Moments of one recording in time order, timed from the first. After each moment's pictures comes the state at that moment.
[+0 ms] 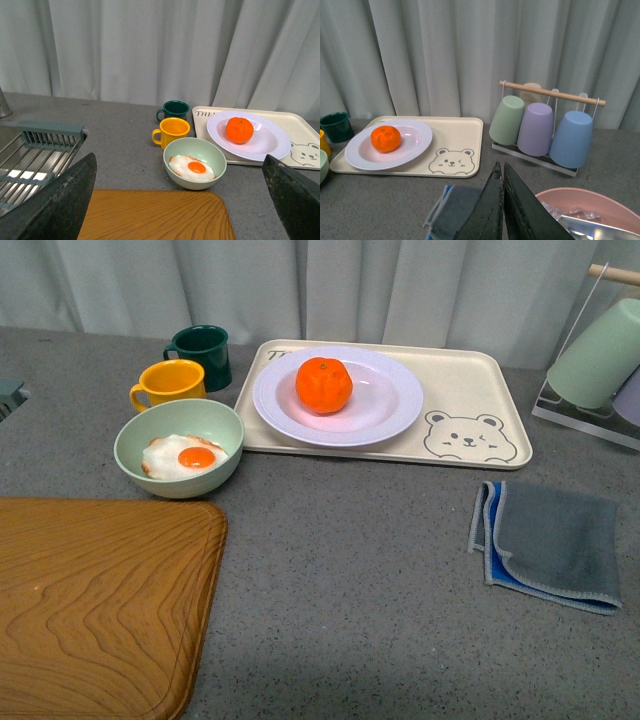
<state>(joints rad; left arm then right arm) 0.00 0.00 0.02 0.00 0.00 0.00 0.00 0.01 0.01 0.00 0.00 0.00</state>
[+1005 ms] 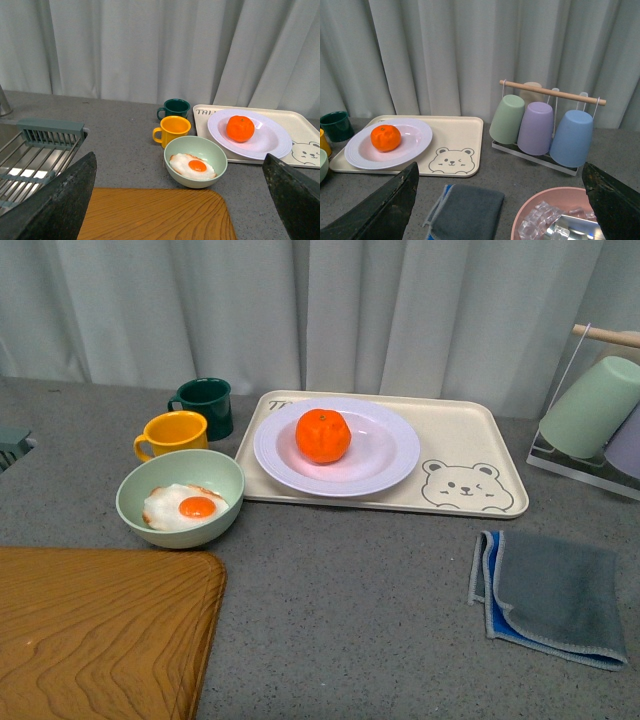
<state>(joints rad) 0.00 0.00 0.02 0.00 0.00 0.00 0.00 0.00 0.01 0.00 0.00 0.00</state>
